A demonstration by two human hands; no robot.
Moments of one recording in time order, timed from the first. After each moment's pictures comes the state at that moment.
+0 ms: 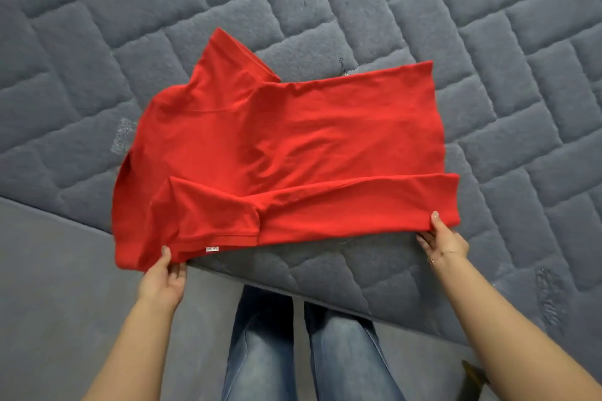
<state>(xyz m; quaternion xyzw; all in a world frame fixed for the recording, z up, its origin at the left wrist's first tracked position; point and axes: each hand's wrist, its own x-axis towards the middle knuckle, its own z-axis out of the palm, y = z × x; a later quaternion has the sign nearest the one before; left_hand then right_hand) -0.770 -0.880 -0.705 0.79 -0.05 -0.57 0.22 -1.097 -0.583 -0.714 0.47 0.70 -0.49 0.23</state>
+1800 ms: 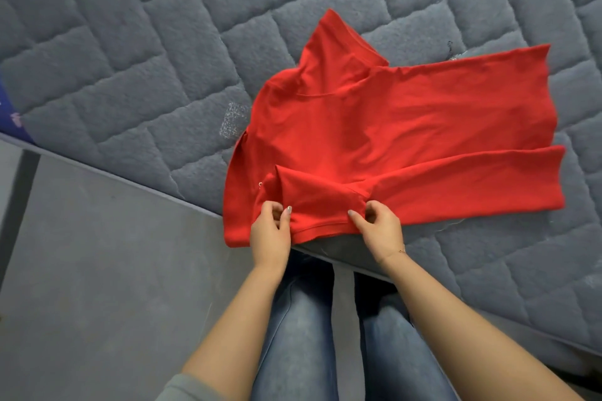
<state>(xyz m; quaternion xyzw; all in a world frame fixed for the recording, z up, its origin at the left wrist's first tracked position) -0.758 -0.910 -0.695 0.60 -0.65 -0.46 -0.02 -0.895 -0.774 -0.720 -0.06 0.88 -0.26 0.40</state>
